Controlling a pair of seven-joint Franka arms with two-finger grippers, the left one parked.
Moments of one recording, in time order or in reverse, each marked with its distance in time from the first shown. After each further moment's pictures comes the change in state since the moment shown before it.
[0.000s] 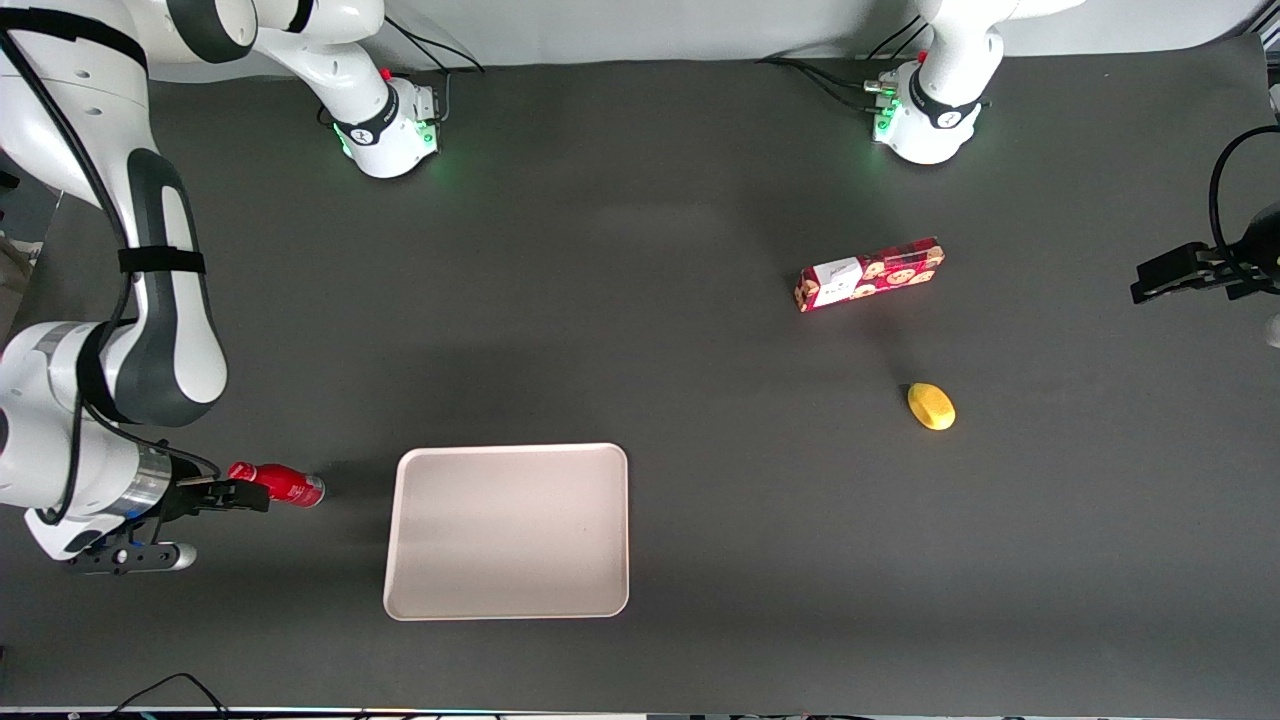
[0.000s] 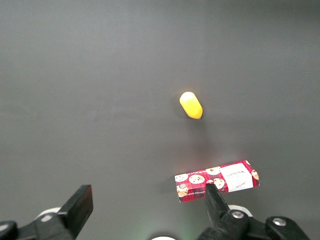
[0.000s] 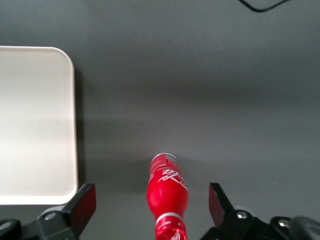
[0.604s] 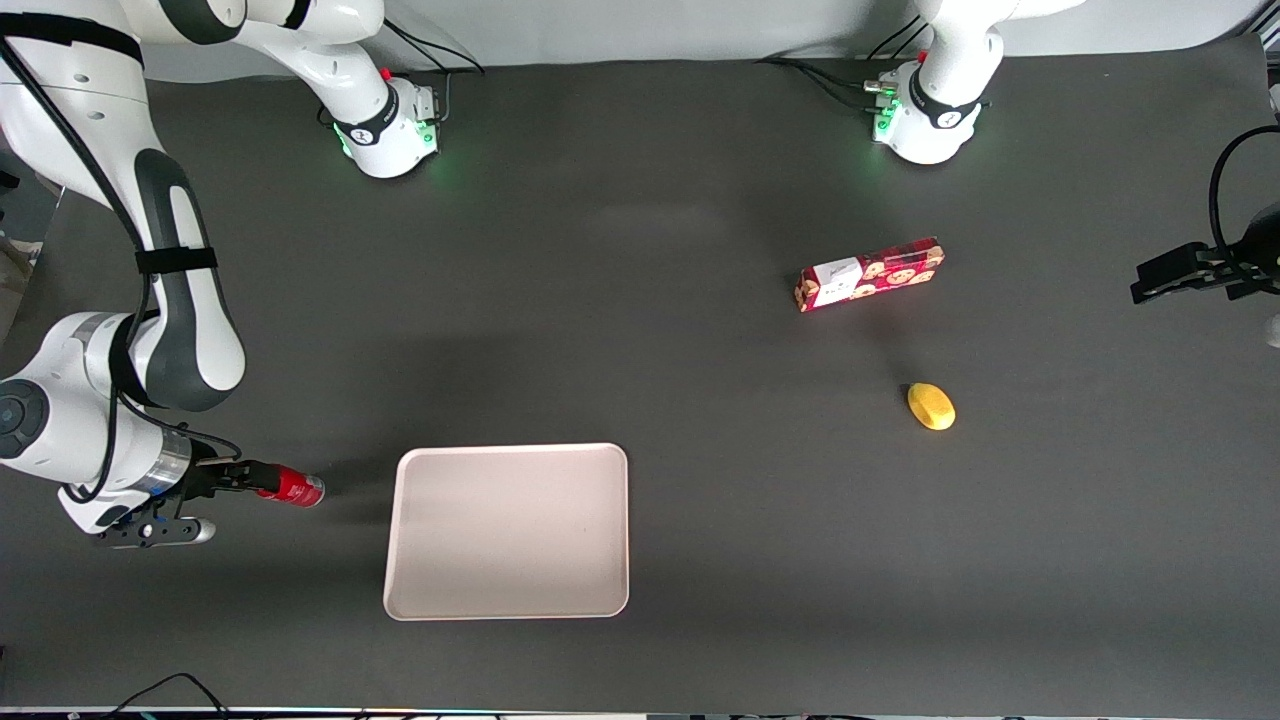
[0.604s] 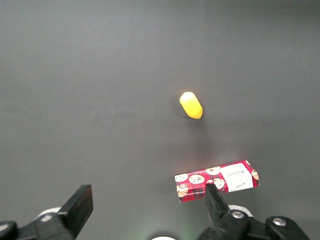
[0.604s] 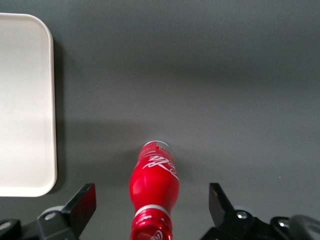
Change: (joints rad) arm -0.018 -0.057 -0.001 -0.194 0.000 0.133 -0.043
